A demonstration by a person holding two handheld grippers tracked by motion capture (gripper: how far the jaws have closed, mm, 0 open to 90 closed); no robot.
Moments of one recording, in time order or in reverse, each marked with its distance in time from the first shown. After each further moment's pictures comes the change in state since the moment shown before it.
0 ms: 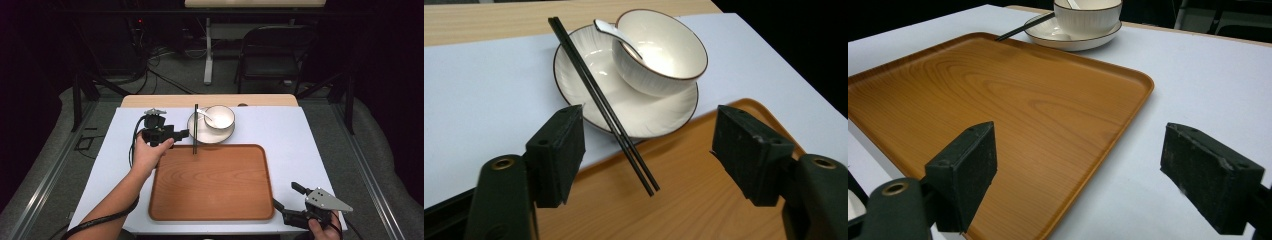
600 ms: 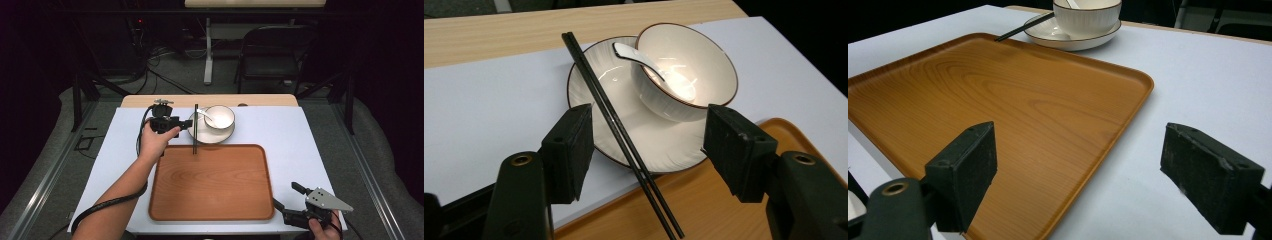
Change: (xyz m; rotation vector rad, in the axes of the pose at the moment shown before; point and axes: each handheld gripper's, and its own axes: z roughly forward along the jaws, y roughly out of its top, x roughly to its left) left arm 0.008 0.024 0.033 0.036 0.066 0.009; right arm -0.001 0.000 0.000 0.000 0.001 0.005
